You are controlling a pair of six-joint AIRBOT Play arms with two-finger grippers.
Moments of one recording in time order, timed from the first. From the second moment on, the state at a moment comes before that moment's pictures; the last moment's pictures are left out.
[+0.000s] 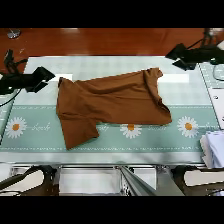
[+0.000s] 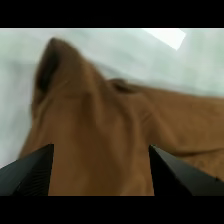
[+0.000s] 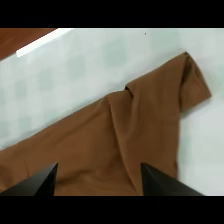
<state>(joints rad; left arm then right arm) 0.27 -1.27 1.03 0.88 -0.90 -1.40 -0.22 -1.58 1.59 -0.92 1.10 1.52</state>
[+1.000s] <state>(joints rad) 0.46 -1.25 0.58 0.63 -1.00 -1.19 -0.48 -0.87 0.70 -0.82 1.16 1.29</state>
